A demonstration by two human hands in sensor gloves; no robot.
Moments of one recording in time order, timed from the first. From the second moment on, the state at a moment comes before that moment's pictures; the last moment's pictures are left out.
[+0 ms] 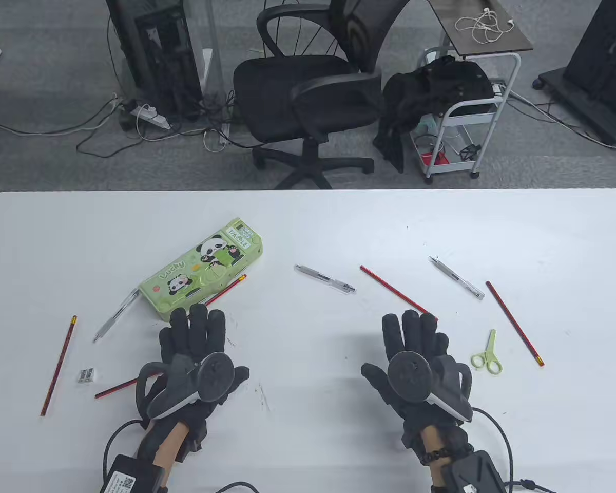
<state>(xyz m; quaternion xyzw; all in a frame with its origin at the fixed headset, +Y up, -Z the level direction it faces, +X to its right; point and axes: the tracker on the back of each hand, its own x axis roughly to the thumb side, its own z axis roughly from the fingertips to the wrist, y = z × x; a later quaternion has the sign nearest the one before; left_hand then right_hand) -0.208 -0.706 -0.262 -0.06 -0.12 0.00 0.99 0.143 -0.701 -0.259 0.12 -0.01 0.98 0.14</state>
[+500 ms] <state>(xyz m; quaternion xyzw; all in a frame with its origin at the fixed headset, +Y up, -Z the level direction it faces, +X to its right) -0.215 -0.704 -0.264 -0.05 -0.11 0.02 0.99 0.144 -0.702 -0.262 0.13 0.00 0.98 0.15</state>
